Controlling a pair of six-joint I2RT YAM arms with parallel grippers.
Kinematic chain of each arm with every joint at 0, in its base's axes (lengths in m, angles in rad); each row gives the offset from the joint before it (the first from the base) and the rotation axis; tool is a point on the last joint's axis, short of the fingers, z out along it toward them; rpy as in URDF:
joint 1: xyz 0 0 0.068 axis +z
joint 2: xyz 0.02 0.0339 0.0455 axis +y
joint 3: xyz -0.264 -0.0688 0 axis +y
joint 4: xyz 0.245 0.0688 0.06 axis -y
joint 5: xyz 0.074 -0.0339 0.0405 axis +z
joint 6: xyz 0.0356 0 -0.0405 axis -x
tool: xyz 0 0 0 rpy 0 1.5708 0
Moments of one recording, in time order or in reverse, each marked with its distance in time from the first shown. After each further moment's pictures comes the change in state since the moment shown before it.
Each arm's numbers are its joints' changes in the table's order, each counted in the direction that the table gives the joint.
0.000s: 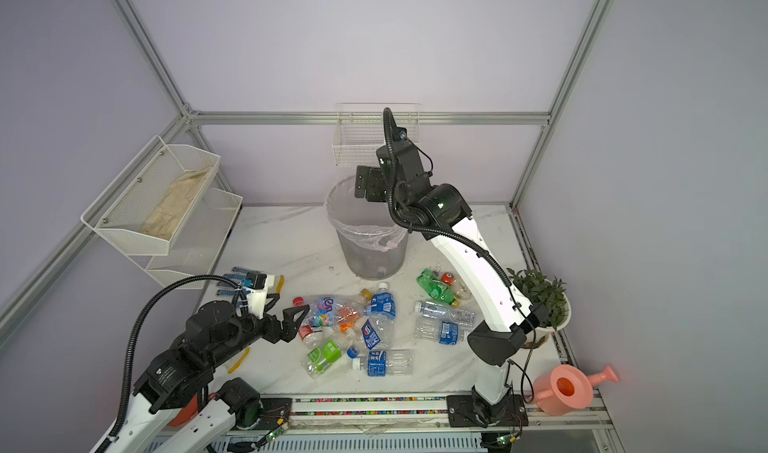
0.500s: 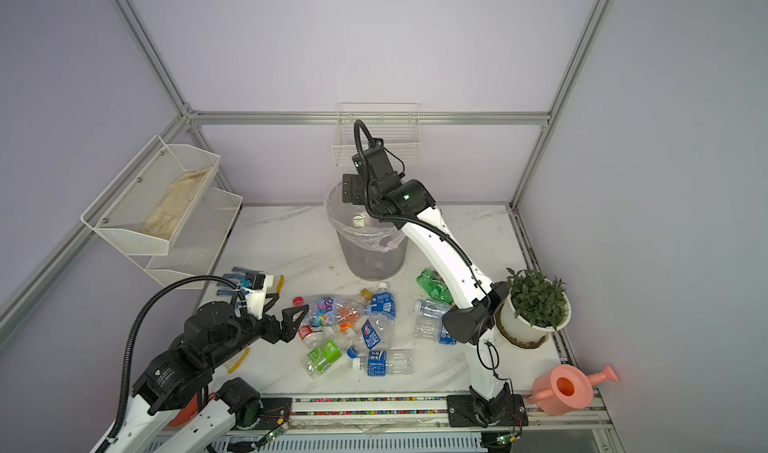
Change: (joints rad) left arm 0.001 -0.014 0.000 -0.001 0.006 0.000; right arm 0.000 0.205 -0.143 -0.040 -0.011 0.000
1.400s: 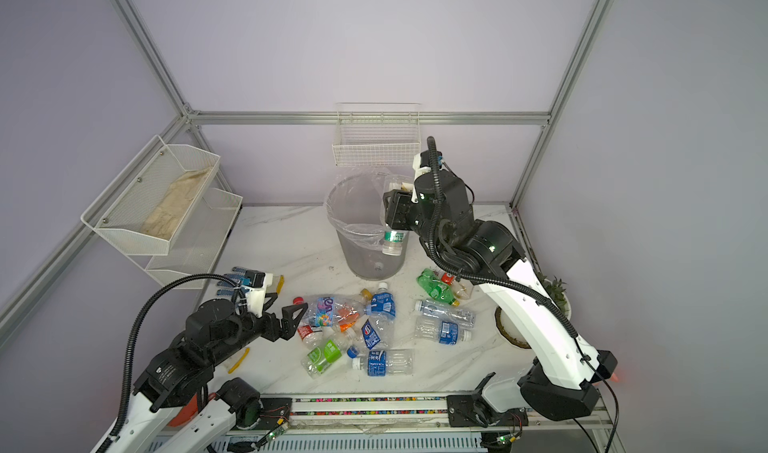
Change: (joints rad) left arm 0.026 0.016 -0.008 -0.011 0.000 0.000; right arm 0.044 -0.580 0.534 0.128 0.046 -0.107
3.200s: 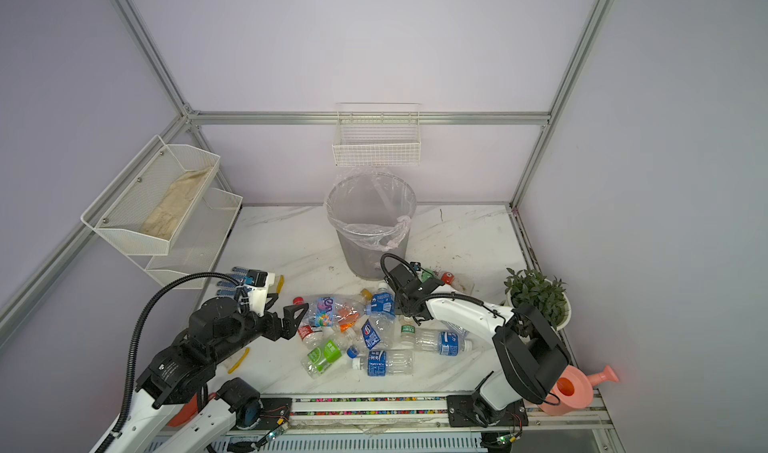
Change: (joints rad) left arm 0.002 0.024 -0.004 -0.010 0.000 0.000; right arm -0.021 0.061 1.013 0.264 0.036 -0.234
